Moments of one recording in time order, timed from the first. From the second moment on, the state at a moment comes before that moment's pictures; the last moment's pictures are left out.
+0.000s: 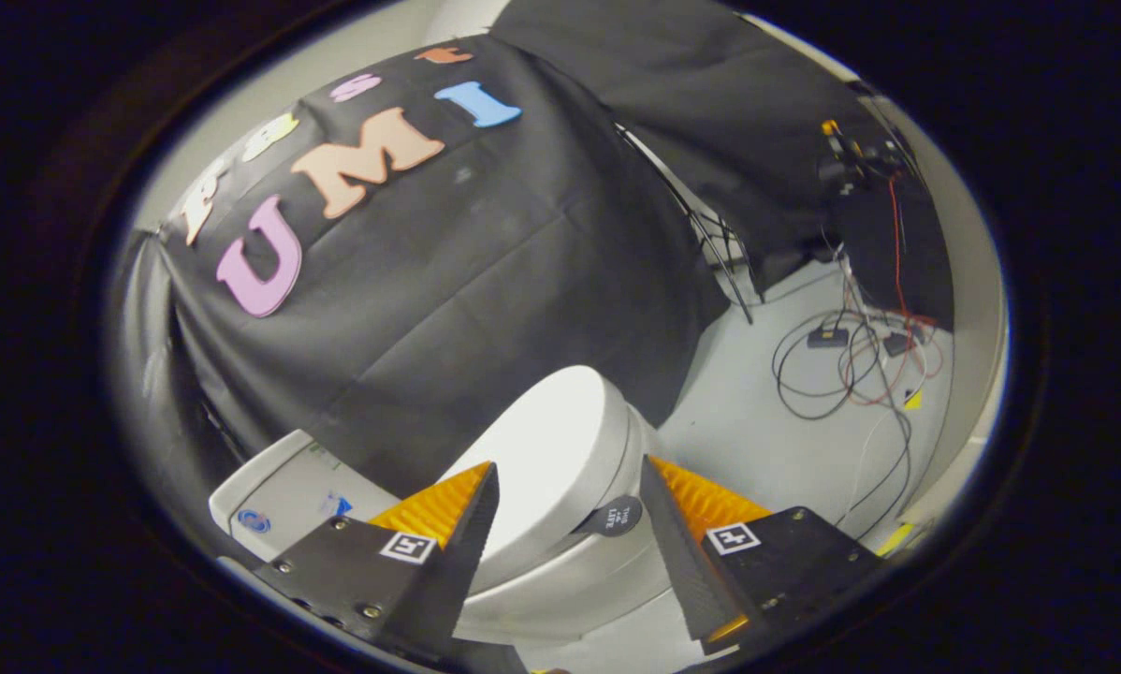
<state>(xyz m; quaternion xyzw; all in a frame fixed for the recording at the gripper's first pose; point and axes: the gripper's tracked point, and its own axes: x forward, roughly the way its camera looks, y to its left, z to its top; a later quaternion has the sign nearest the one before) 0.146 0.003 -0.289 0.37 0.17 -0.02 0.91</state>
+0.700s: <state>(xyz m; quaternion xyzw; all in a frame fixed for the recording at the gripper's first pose) 0.181 0.016 -0.393 0.51 0.23 -0.05 0.83</state>
